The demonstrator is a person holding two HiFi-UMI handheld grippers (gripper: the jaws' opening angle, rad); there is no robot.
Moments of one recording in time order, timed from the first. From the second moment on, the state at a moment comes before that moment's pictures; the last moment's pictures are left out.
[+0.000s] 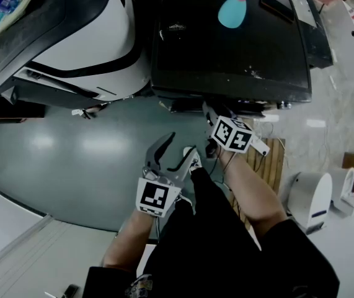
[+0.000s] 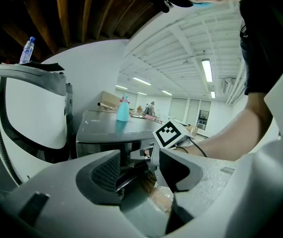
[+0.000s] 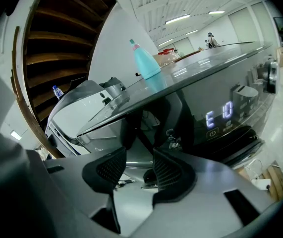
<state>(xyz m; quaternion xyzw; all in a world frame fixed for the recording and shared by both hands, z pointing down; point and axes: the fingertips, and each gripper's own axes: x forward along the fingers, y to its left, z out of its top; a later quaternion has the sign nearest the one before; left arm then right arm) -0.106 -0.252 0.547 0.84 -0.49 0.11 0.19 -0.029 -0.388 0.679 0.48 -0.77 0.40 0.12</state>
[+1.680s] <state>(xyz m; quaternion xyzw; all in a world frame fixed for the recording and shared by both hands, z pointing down) -0.207 -0.016 0.385 0.79 -0.60 0.02 0.08 -0.077 -0.106 0.382 0.33 -0.94 0.10 0.02</state>
